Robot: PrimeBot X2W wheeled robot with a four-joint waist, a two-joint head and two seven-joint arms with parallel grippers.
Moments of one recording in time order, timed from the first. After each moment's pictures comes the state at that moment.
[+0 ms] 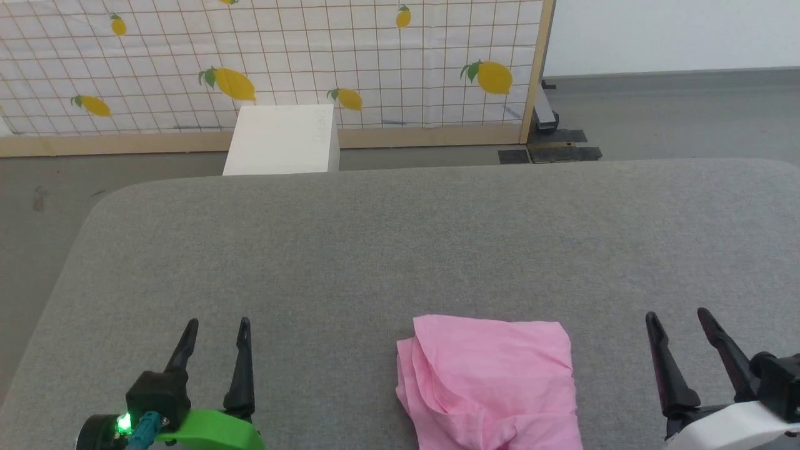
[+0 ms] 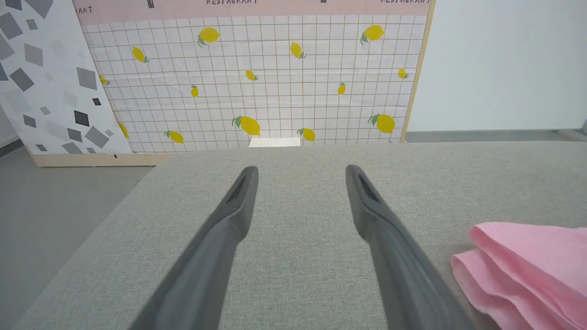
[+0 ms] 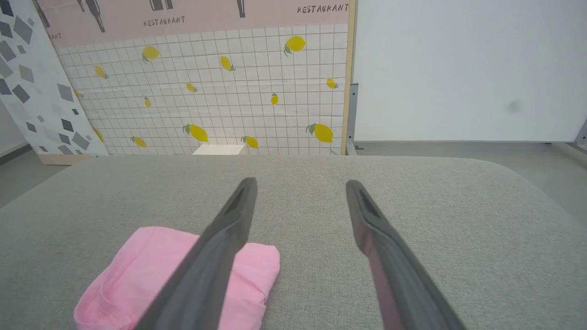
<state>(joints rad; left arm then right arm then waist) 0.04 0.49 -0.46 -0.06 -0.54 0.36 -0.25 0.23 -0.10 -0.08 -0.27 0.19 0.13 0.10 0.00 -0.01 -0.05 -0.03</state>
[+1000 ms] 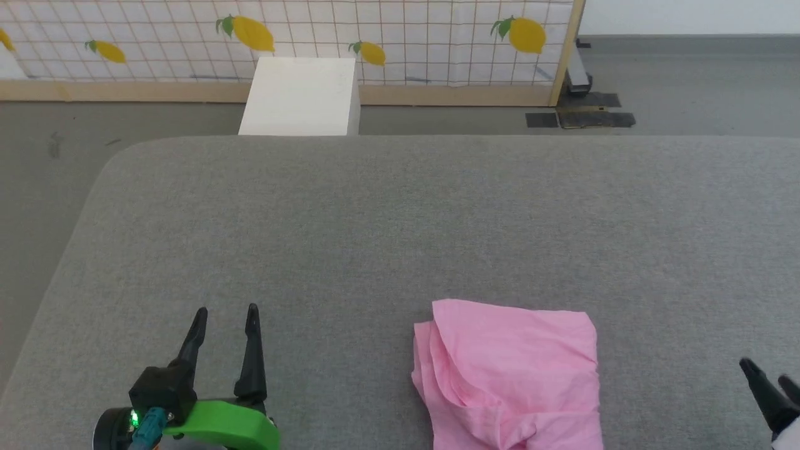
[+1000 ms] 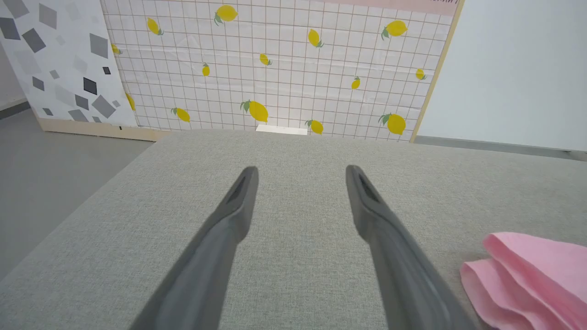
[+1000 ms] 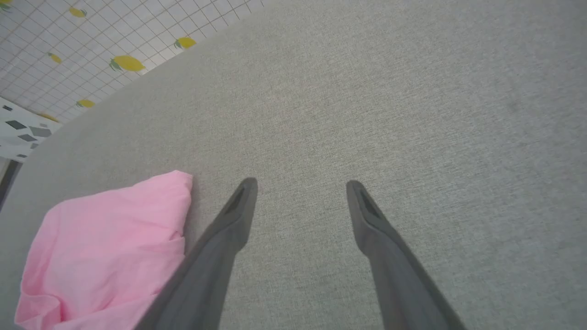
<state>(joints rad) 0.06 0.33 -0.33 -0.04 -0.45 0.25 -0.26 0.14 -0.20 -0.38 -0.03 0.58 0.13 0.53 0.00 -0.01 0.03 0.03</state>
